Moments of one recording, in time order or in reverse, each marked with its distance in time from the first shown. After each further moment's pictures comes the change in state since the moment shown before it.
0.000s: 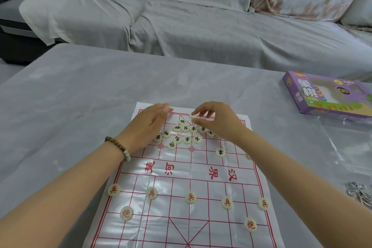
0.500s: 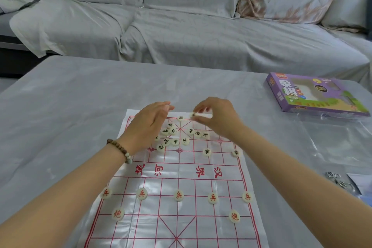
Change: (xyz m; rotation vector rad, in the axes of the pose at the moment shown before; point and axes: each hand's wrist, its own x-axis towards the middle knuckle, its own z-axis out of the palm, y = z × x) left_hand 0.001 0.041 0.005 0.019 0.073 0.158; right_hand -0.014 0.006 -0.031 -0.245 0.110 -0.059
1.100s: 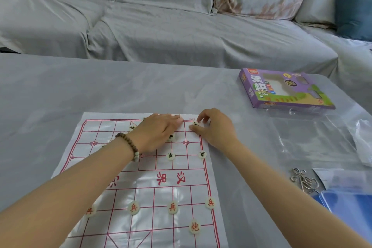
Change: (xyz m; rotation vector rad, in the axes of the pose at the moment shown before) left_hand 0.052 0.042 0.076 0.271 -0.357 0.064; right_hand -0.028 0.088 0.010 0.031 0.075 0.327
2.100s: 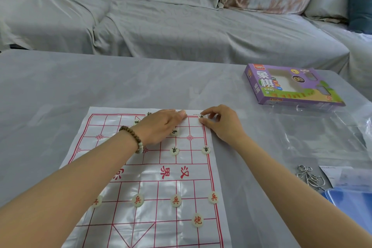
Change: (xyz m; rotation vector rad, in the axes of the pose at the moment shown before) left_hand 0.004 -0.009 0.003 -0.131 -0.043 -0.094; right_hand 0.007 0.016 0.003 0.207 -0.012 0.008
